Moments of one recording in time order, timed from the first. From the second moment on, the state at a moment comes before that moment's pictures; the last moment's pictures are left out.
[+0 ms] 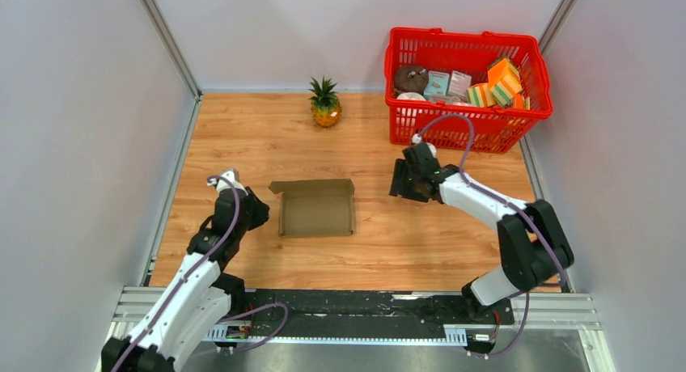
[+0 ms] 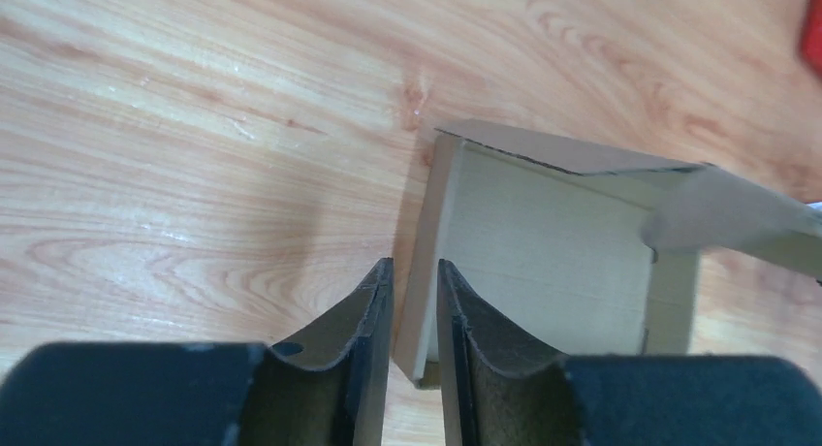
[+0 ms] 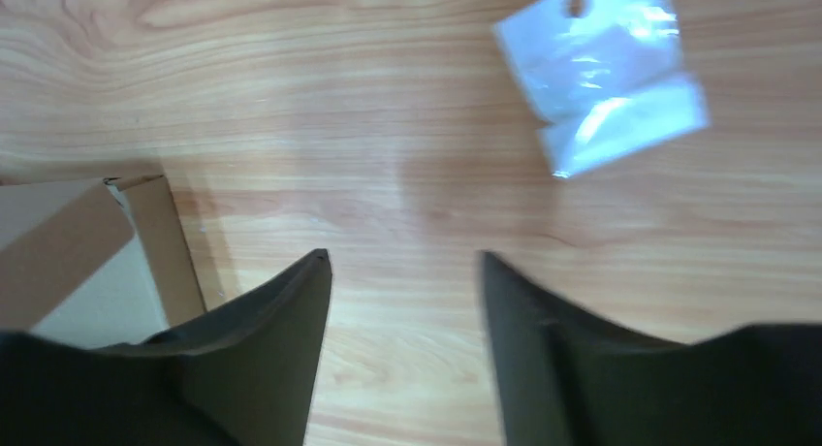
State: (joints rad) left arm -0.27 0.73 0.40 -0.31 -0.16 -0.65; right arm 0.52 1.57 0.95 -0.37 0.09 0.61
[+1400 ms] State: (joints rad) left arm -0.27 0.28 0.48 -0.63 0.10 -0.58; right arm 0.40 1.74 1.04 -0.41 0.19 0.37
